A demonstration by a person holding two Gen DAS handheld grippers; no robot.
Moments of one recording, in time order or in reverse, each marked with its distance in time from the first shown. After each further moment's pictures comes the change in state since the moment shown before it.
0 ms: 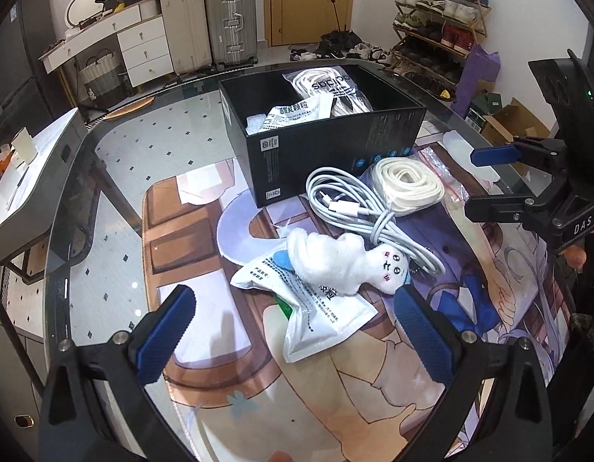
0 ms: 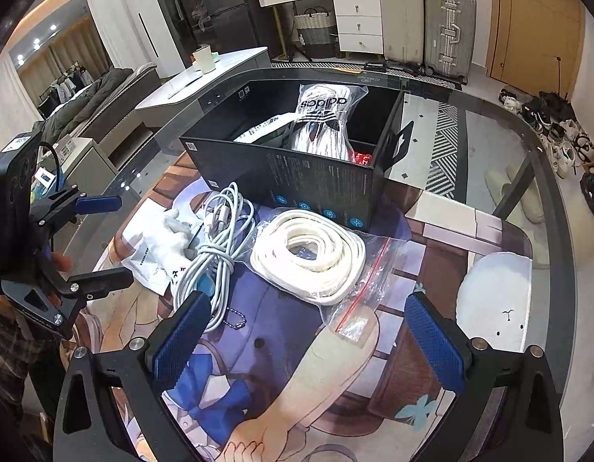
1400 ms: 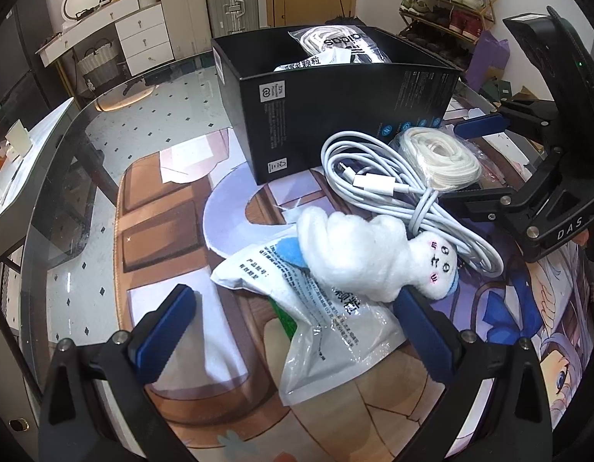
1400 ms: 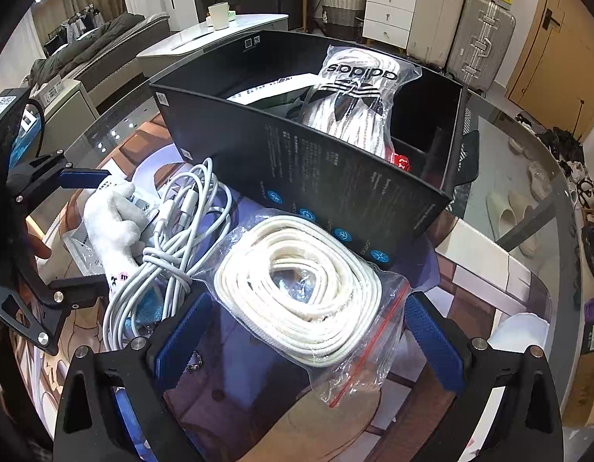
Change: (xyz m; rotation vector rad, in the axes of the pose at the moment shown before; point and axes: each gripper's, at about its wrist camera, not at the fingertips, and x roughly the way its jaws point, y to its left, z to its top) left arm 0.049 0.009 -0.005 0.005 0.036 0.019; right arm 0.064 0.008 0.020 -0.177 0.089 -0.081
